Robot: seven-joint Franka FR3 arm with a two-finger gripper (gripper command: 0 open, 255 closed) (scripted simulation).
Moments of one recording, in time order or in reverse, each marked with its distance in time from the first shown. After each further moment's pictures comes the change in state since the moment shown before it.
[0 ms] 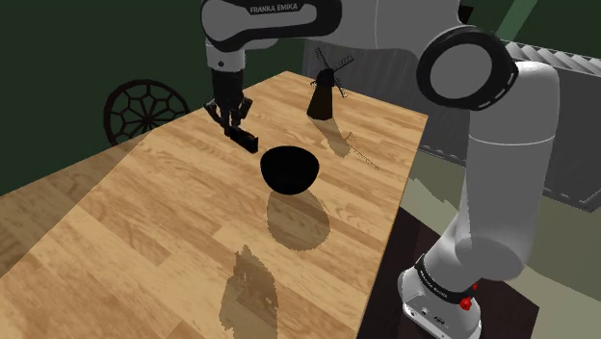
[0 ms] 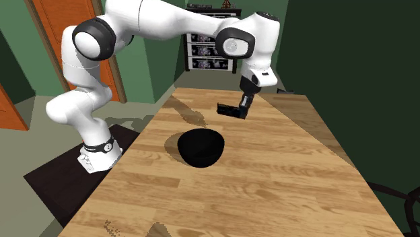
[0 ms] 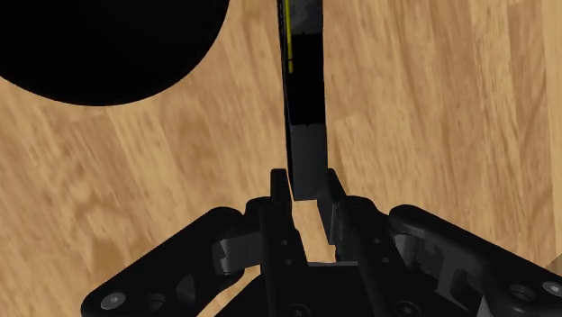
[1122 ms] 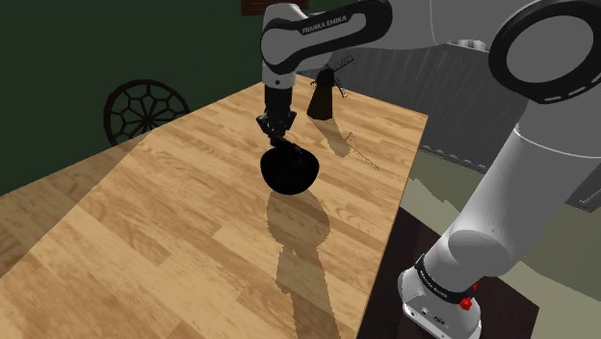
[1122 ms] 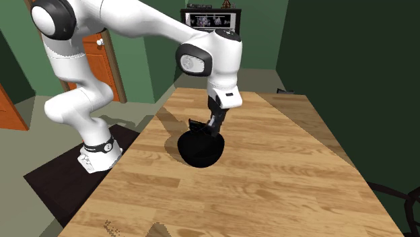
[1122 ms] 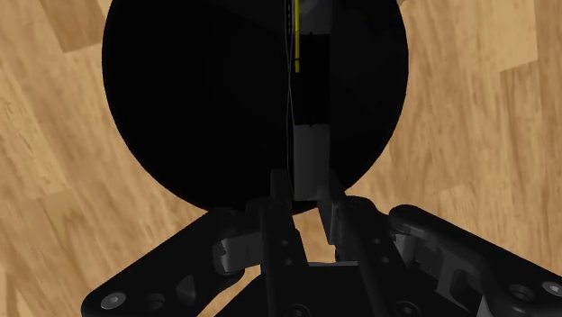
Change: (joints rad) arm -0.139 -0.307 -0.049 -0.512 0.072 0.193 -0.202
